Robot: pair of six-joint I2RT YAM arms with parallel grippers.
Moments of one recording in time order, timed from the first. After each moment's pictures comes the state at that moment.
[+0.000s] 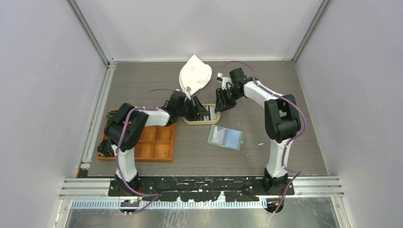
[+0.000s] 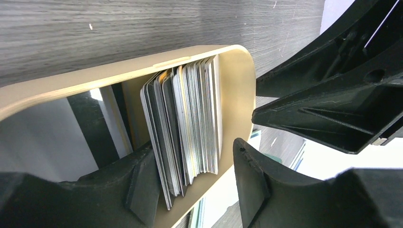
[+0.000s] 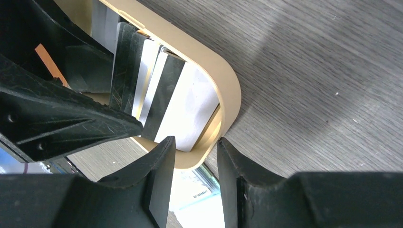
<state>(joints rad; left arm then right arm) -0.56 1.92 0.98 0.37 0.38 -0.92 0.31 1.98 1.45 -0.63 -0.54 0.03</state>
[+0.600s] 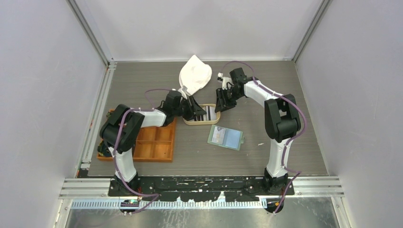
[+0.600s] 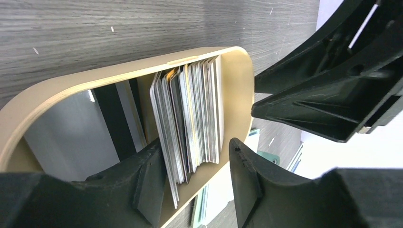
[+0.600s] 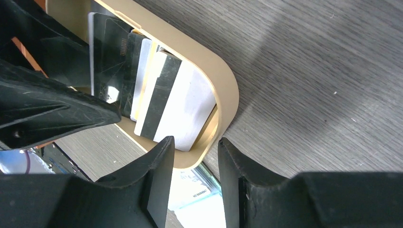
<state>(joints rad) -0.52 1.88 0.94 0.39 0.39 -0.92 0.30 1.98 1.46 -0.64 -0.55 0.03</state>
